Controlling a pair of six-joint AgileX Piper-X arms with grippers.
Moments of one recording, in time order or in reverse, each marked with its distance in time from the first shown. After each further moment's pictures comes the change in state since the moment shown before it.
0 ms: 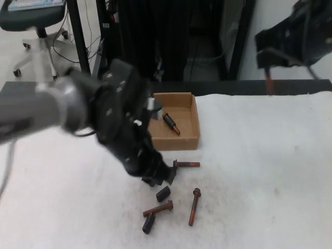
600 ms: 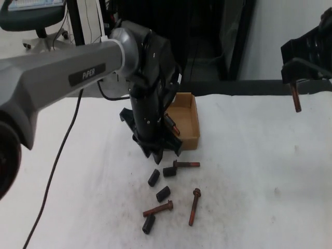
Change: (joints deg) left arm 0.0 17.5 -28.2 23.2 -11.4 1.2; right arm -2.6 -1.1 0.0 8.5 0.0 -2.6
